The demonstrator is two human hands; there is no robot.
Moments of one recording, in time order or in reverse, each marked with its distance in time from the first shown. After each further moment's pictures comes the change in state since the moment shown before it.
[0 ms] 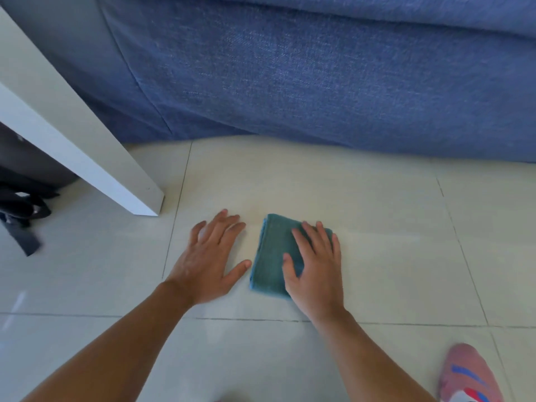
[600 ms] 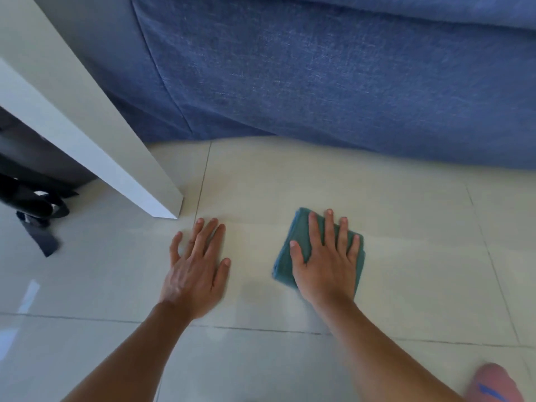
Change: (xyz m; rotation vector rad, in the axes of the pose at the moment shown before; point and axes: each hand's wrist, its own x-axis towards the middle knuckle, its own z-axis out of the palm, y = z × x) left_hand -0.032 -0.045 0.016 0.044 0.023 -0.271; right_hand 0.037 -0.025 0.020 -0.332 -0.218 0.183
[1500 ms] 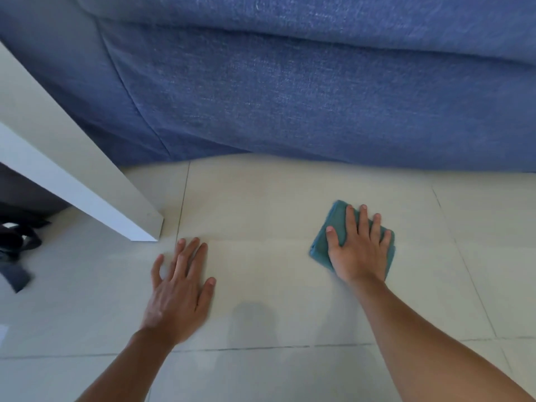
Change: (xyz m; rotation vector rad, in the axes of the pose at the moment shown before) left_hand -0.001 0.004 -0.002 -0.023 -0.011 0.008; right_hand 0.053 0.092 -0.010 0.022 0.049 0.227
